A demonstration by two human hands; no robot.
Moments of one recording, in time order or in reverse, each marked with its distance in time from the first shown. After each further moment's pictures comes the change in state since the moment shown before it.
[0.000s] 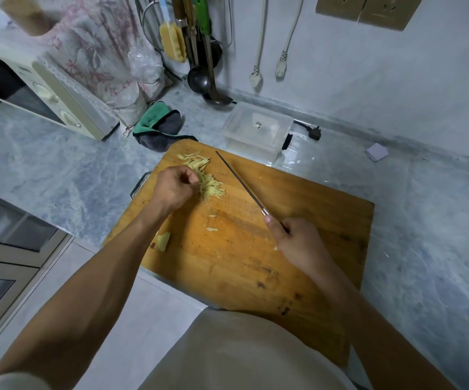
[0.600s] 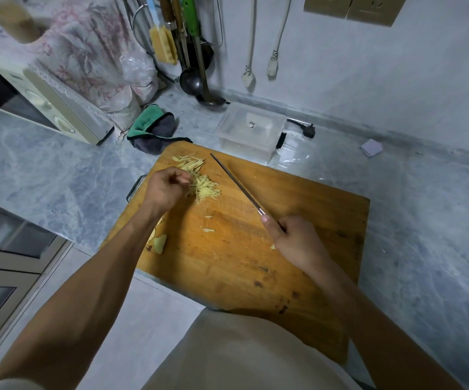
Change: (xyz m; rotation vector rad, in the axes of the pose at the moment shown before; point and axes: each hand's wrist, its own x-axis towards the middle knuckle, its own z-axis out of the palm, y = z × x) left_hand 0.001 0.001 0.003 -0.171 0.044 -0.159; right_hand 0.000 0.004 -0.006 -0.017 -0.025 -0.023
